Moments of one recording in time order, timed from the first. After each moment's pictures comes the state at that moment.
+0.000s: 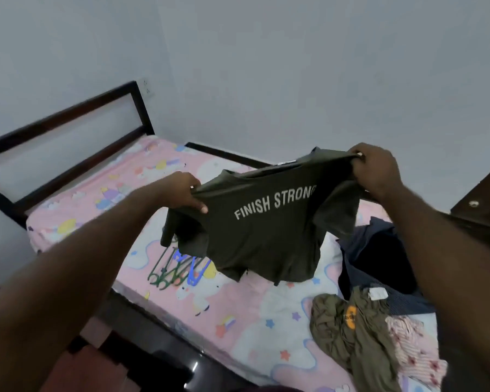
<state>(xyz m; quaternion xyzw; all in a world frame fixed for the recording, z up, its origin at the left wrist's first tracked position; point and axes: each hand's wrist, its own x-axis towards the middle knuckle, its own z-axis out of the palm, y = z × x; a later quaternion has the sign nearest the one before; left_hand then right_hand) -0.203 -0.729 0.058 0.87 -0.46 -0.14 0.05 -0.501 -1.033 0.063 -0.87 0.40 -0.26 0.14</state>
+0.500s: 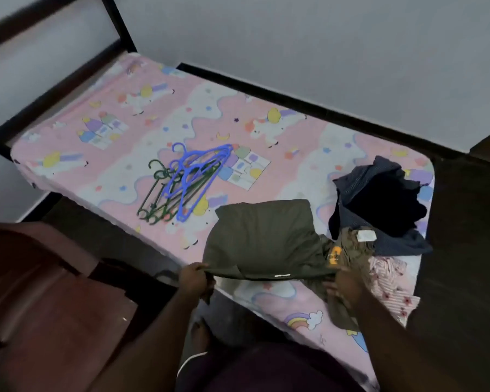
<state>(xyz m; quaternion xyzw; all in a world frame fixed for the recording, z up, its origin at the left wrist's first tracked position) -0.425 -0.643 -0.237 0.82 0.07 -0.36 0.44 -0.677 -0.910 -0.237 -0.45 0.65 0.02 0.61</state>
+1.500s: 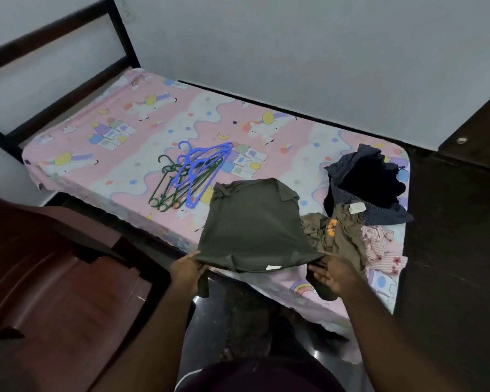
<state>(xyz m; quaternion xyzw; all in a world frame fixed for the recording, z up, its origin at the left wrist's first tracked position) -0.467 -0.547 -0.204 0.62 0.22 -0.36 0.66 -0.704 -0.769 -0.172 -0.35 0.63 -0.09 0.69</state>
